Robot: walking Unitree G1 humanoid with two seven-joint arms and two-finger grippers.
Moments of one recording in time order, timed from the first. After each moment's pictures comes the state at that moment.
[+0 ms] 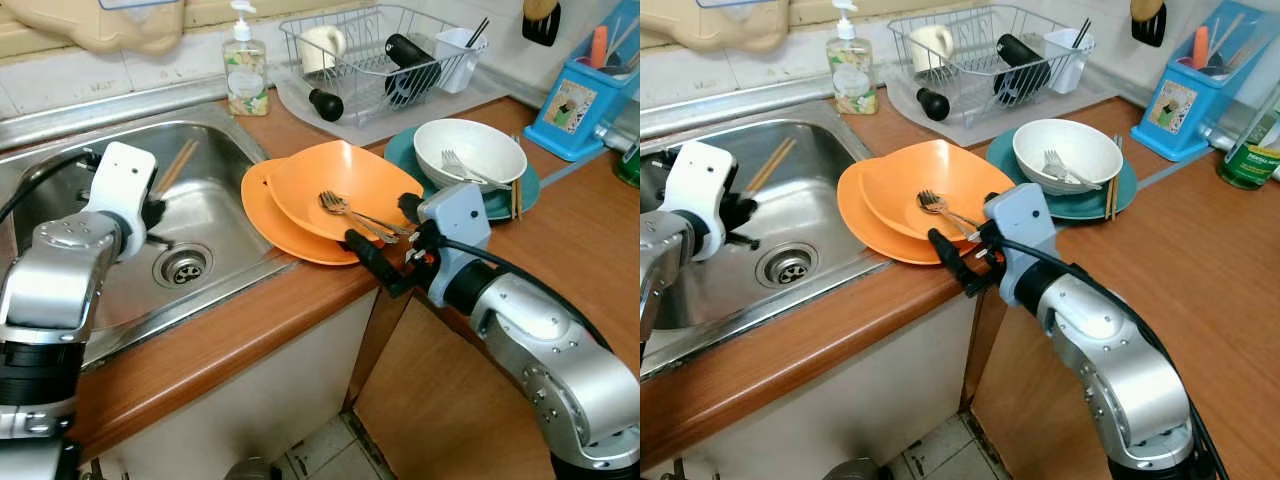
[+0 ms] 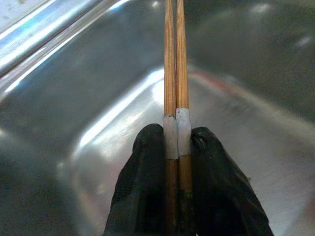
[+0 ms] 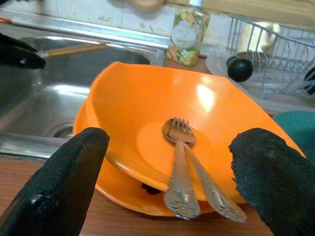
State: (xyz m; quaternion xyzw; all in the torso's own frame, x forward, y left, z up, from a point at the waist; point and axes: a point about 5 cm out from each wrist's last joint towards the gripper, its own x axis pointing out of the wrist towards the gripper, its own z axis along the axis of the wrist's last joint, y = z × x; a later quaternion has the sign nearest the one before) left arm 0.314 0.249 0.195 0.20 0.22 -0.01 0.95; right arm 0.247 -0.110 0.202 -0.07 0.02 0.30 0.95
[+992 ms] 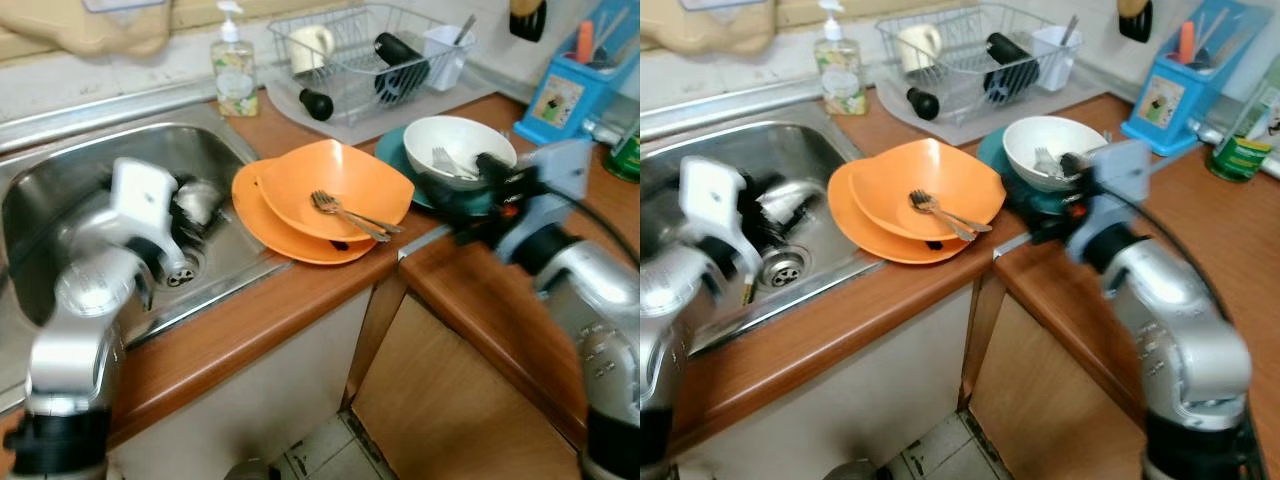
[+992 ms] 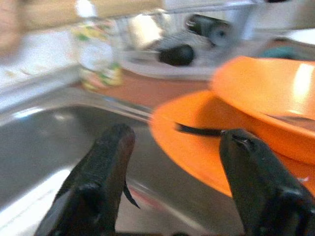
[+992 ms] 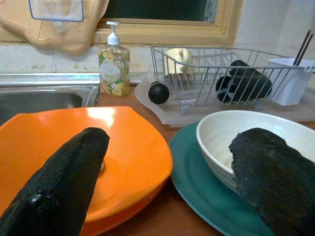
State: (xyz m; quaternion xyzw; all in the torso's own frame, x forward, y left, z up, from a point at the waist) left arm 0.283 0.194 0.187 0.06 0.00 -0.19 0.98; right arm 0.274 -0.179 0.223 0.01 -0.02 0.21 0.98
